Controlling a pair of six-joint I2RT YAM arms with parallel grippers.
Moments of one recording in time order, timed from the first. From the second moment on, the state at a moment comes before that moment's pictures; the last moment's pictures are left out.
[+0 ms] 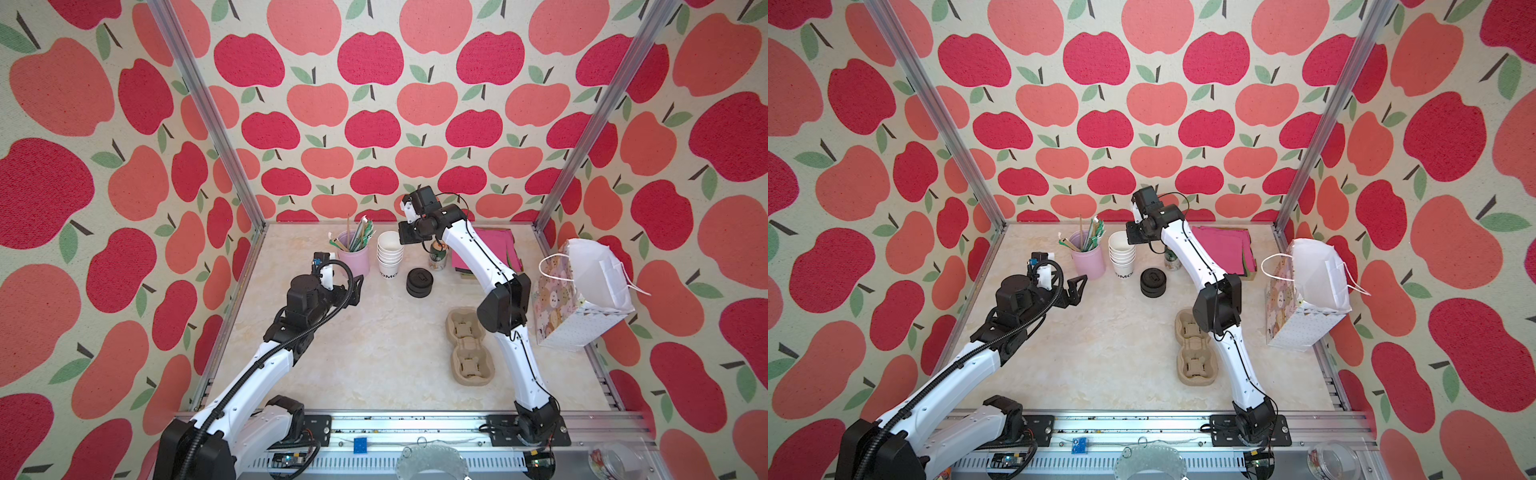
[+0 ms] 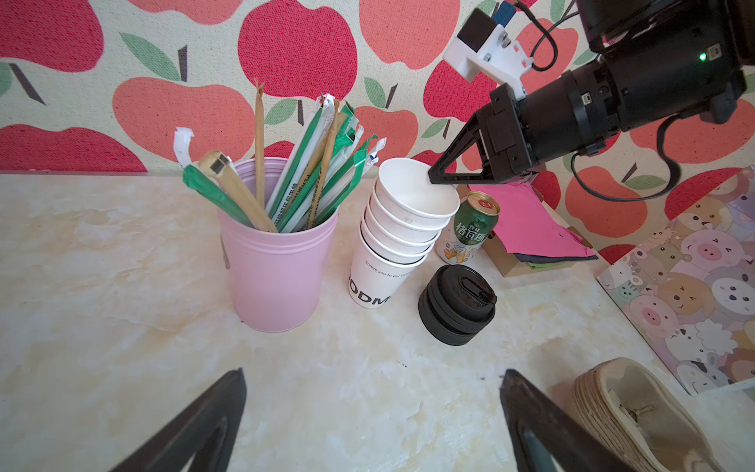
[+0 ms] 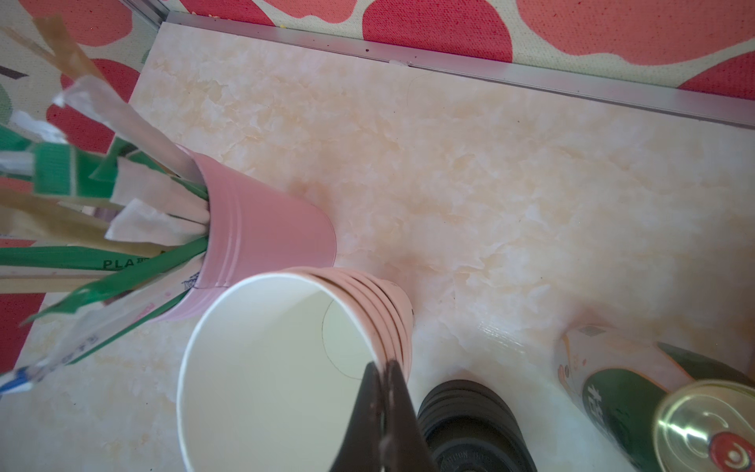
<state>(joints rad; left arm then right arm) -0.34 0.99 0.62 0.09 0.13 -0.22 0.61 2.39 2.53 -1.02 -0.13 0.25</state>
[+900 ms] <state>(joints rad) -0.35 0.99 0.62 0.09 0.12 -0.23 0.61 2.35 2.53 -0.97 -0.17 0.26</state>
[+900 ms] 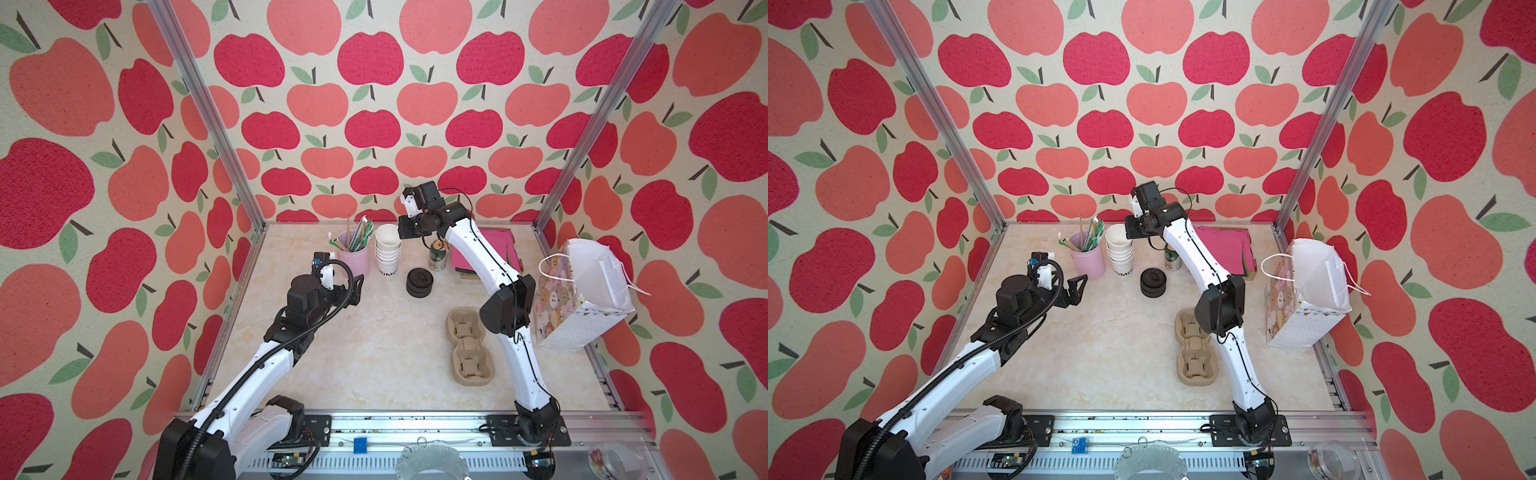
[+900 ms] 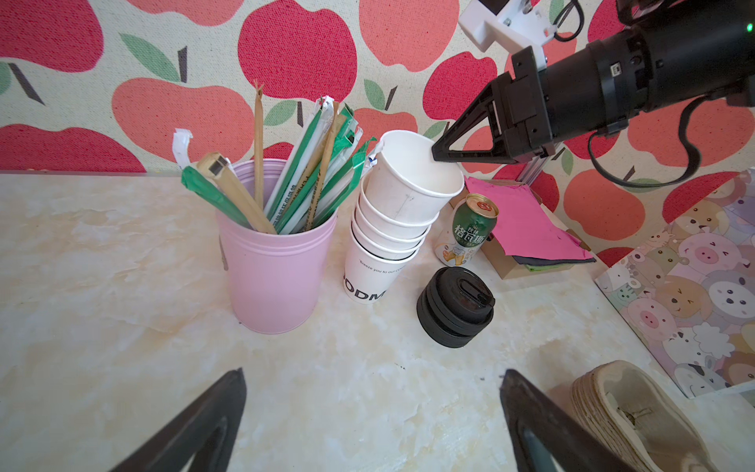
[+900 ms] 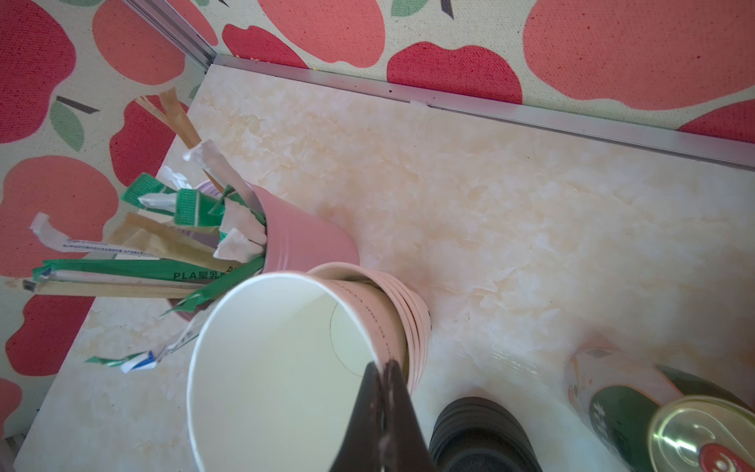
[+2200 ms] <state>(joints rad) -0.36 0.99 0.62 0.06 0.12 -0.23 0.63 1.58 1.60 -0.70 -0.40 0.14</state>
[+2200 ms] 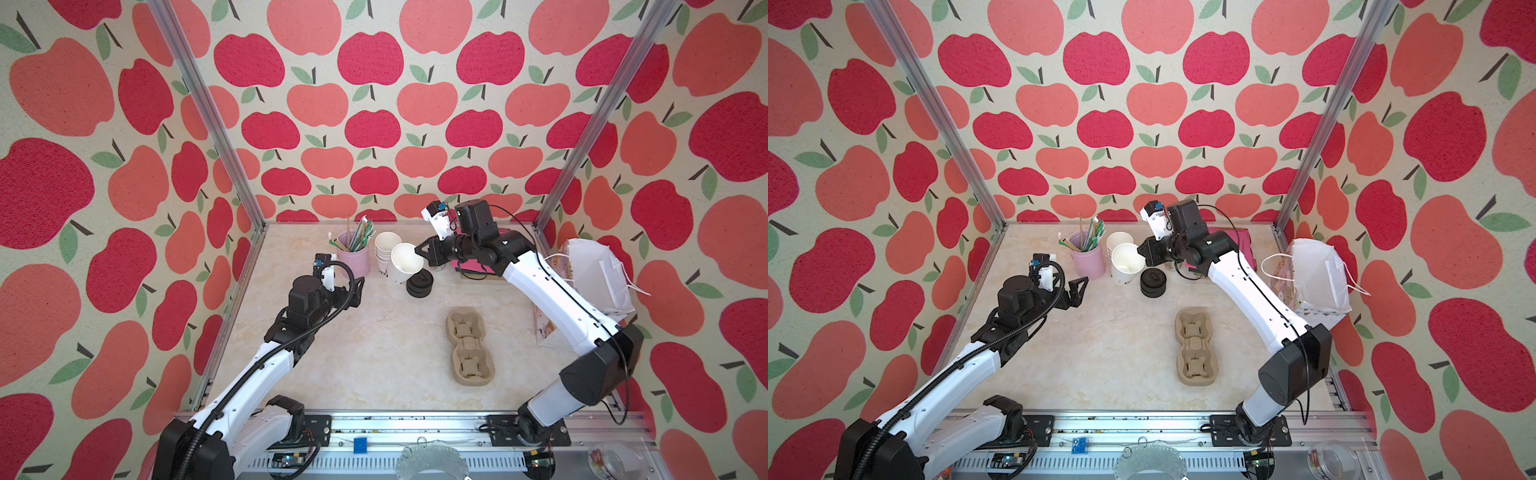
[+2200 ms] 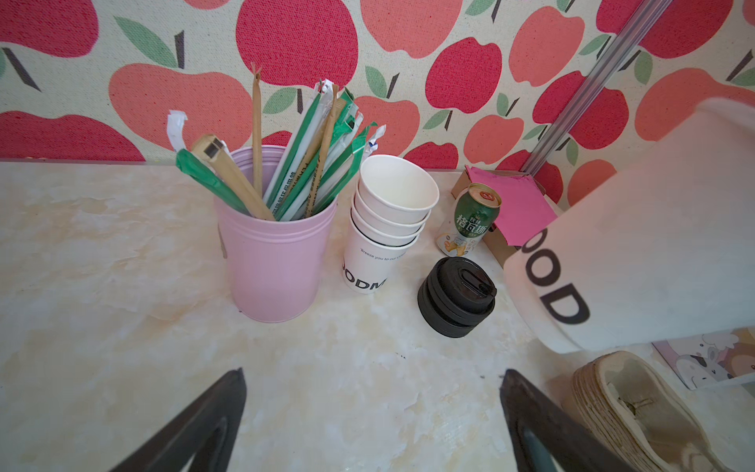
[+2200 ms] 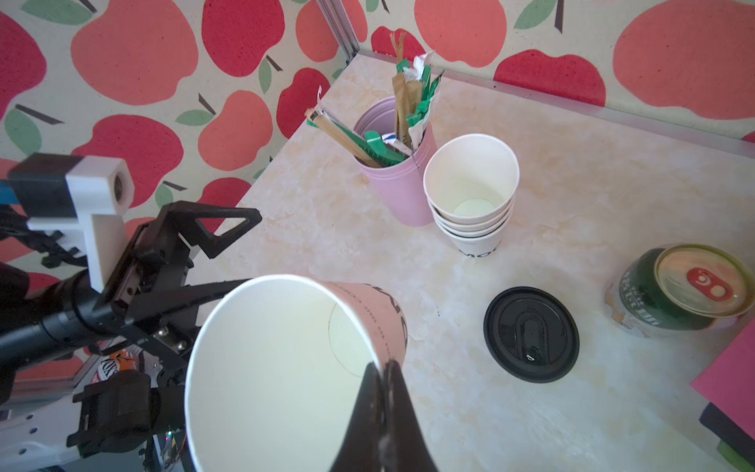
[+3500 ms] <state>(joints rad) -0.42 1.21 0.76 -0.33 0.60 -0.56 0.82 1.63 1.18 -0.49 -0.30 0.05</state>
